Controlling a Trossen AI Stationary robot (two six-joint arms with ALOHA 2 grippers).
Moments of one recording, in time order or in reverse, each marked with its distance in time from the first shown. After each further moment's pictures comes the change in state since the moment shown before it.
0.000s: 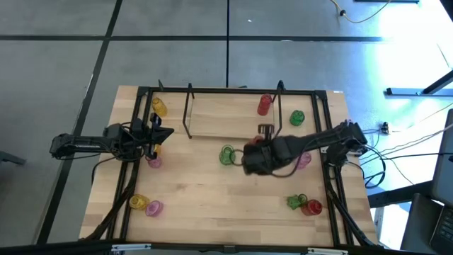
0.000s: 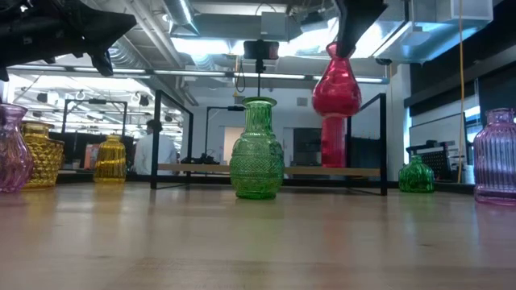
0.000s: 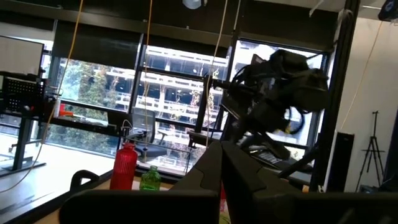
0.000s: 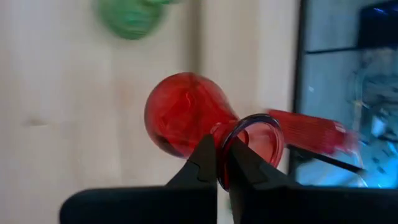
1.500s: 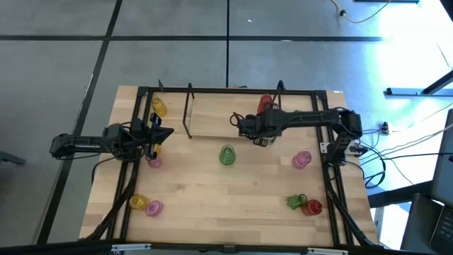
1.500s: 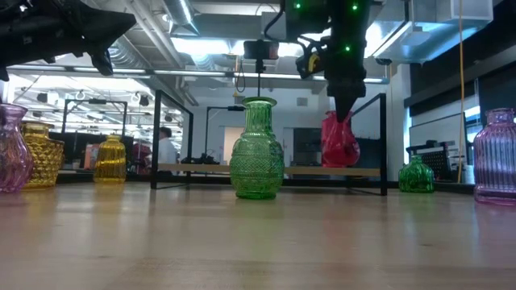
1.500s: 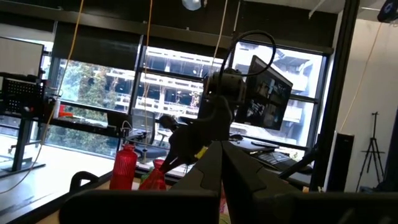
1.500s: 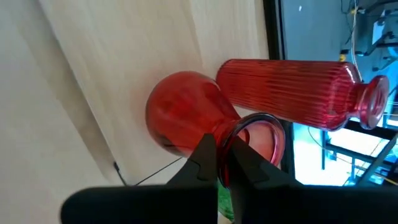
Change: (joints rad) left arm 0.000 0.000 0.000 0.006 0.000 0.000; right arm -0.355 -0.013 -0.306 0.229 0.036 -0.043
